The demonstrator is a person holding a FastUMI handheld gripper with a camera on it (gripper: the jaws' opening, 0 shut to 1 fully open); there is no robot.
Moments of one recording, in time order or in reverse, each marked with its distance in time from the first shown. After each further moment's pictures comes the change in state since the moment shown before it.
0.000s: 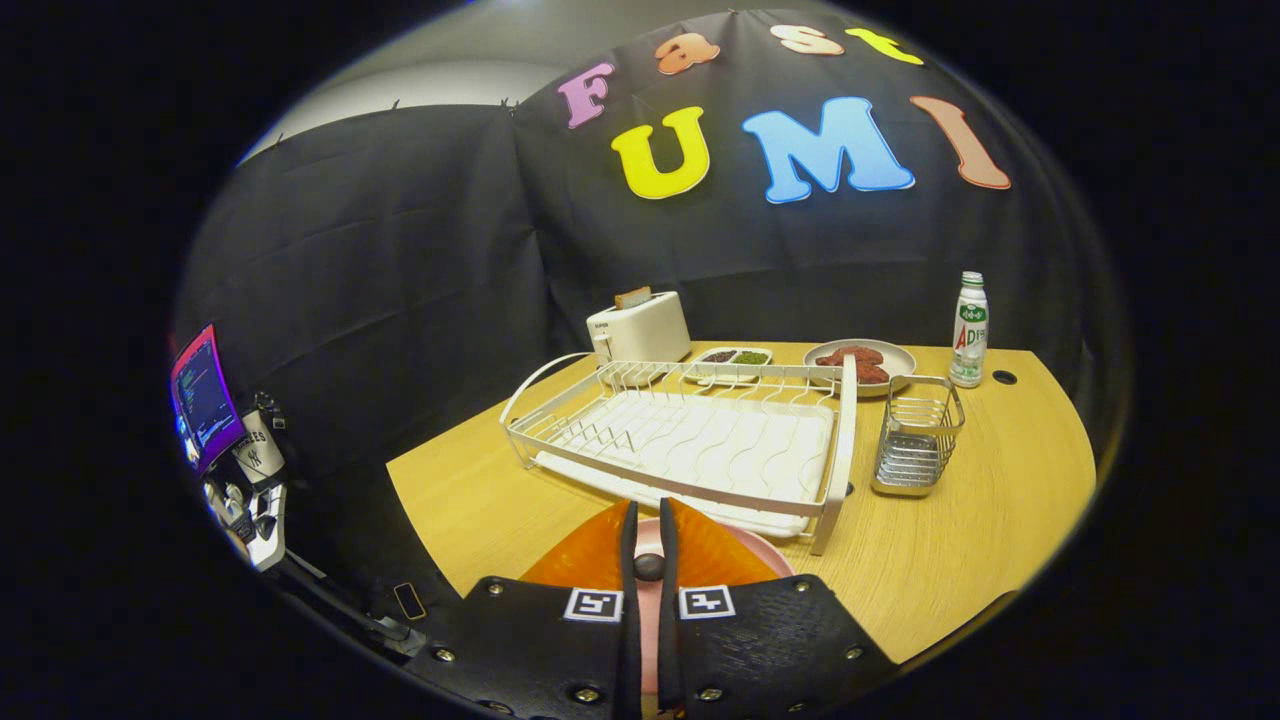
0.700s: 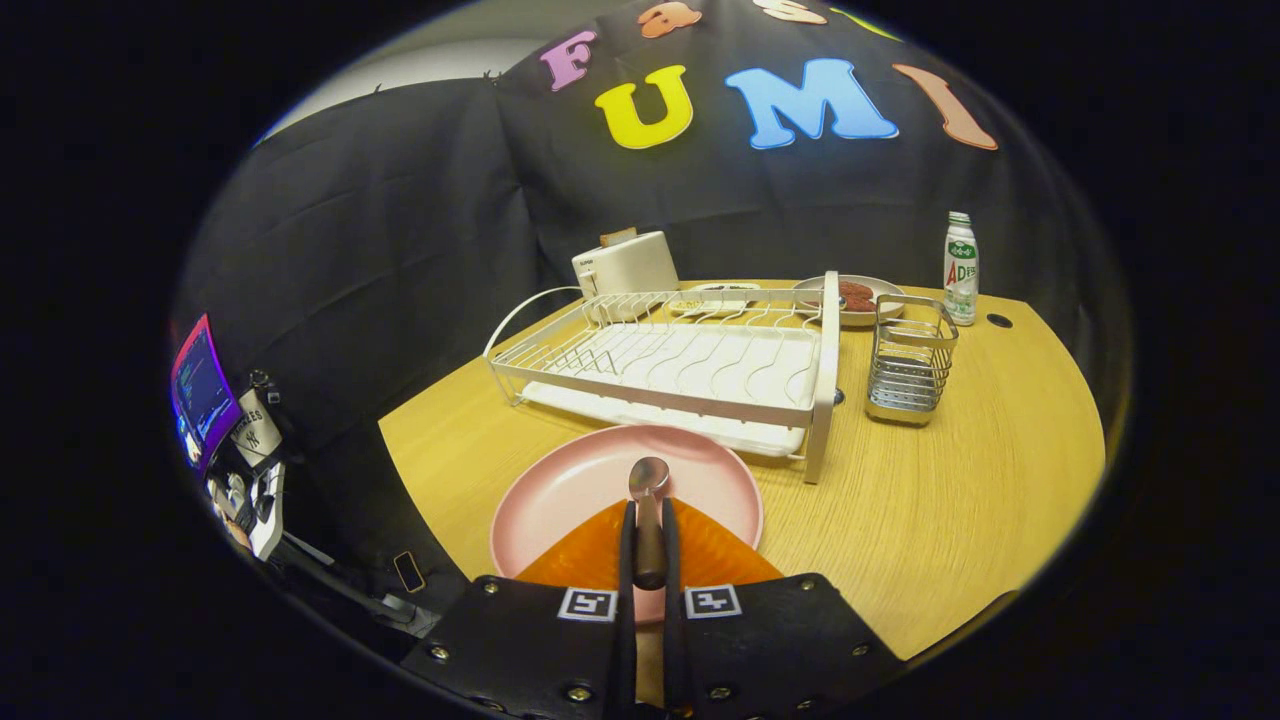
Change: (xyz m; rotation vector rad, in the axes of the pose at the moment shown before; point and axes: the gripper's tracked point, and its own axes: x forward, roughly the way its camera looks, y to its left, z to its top) arm -0.010 -0.013 -0.052 -0.001 0.127 -0.008
